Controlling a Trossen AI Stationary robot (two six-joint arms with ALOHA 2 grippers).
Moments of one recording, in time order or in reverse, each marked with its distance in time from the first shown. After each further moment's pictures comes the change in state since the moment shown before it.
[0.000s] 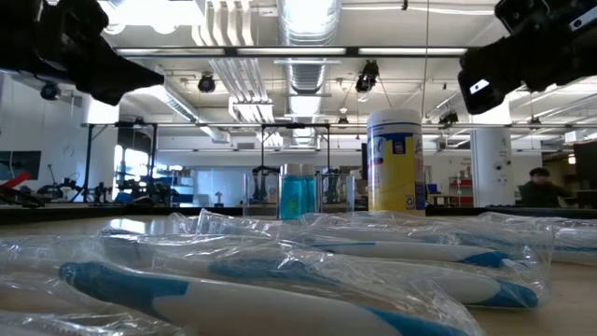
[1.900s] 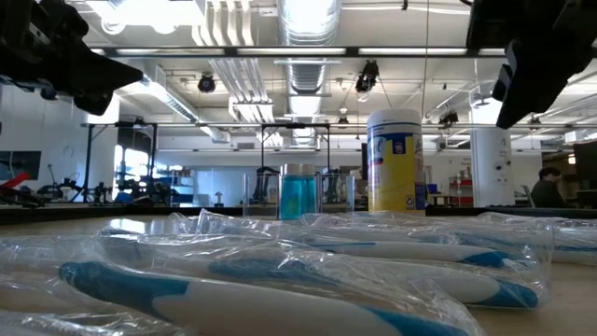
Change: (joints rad) left arm 0.000 -0.271 -0.051 -0.226 0.065 -0.106; right arm 0.137 0.339 0.588 -1.156 0.164 0.697
